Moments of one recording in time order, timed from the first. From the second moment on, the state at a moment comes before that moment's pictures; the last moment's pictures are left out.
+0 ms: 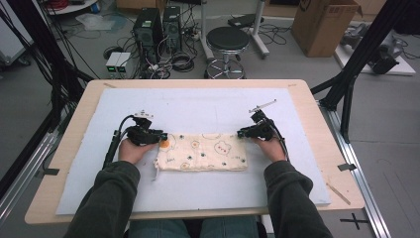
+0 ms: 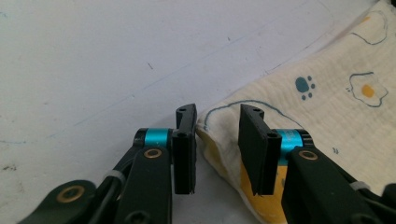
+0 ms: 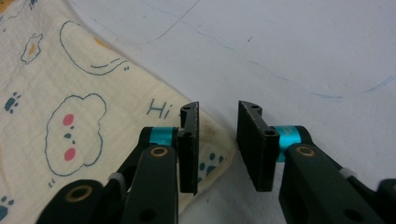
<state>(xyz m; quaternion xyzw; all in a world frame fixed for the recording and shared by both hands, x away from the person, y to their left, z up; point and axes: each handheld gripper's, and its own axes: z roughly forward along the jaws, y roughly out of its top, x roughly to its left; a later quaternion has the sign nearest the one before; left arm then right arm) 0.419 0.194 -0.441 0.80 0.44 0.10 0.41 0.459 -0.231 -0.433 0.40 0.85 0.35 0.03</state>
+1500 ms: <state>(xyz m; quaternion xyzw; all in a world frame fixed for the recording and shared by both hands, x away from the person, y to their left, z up) 0.402 0.203 -0.418 0.79 0.39 0.12 0.46 0.439 -0.248 -0.414 0.37 0.83 0.43 0.02</state>
